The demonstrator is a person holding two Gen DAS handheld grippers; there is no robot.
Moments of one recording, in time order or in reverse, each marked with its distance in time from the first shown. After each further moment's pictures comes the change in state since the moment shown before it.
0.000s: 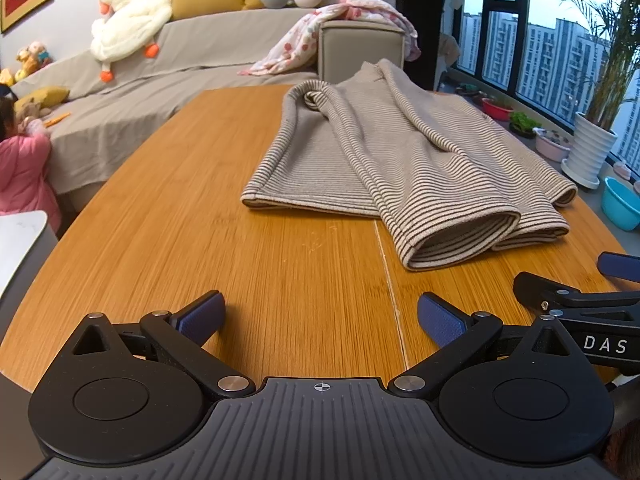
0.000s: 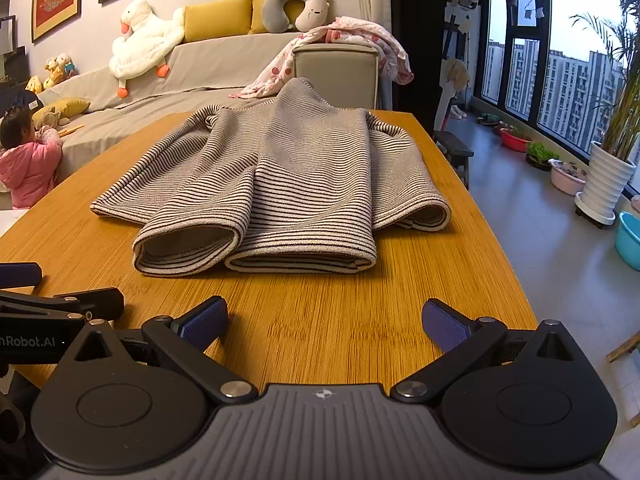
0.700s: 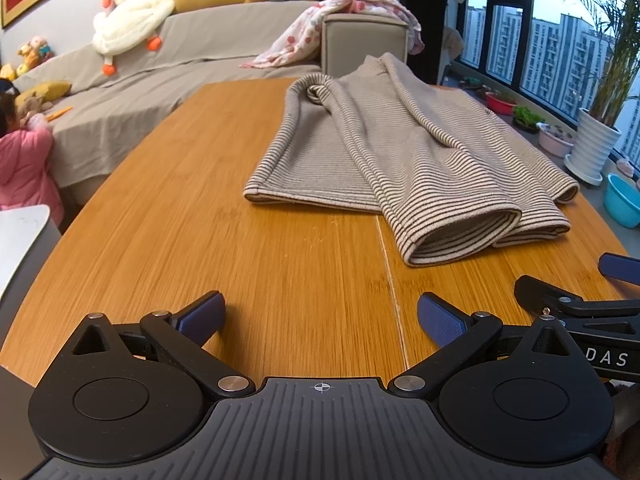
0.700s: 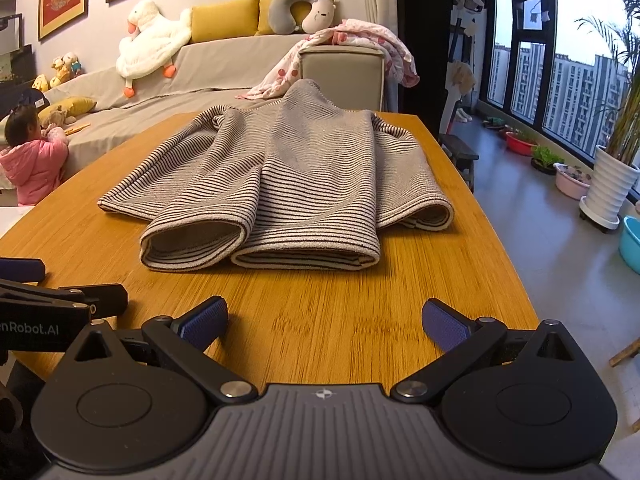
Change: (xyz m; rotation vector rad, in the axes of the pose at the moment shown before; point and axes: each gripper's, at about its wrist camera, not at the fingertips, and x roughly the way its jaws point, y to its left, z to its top) left arm -0.001 0.000 0.003 -0.006 0.030 0.008; right arm -0.003 0.000 0.002 -0.018 0.020 0.009
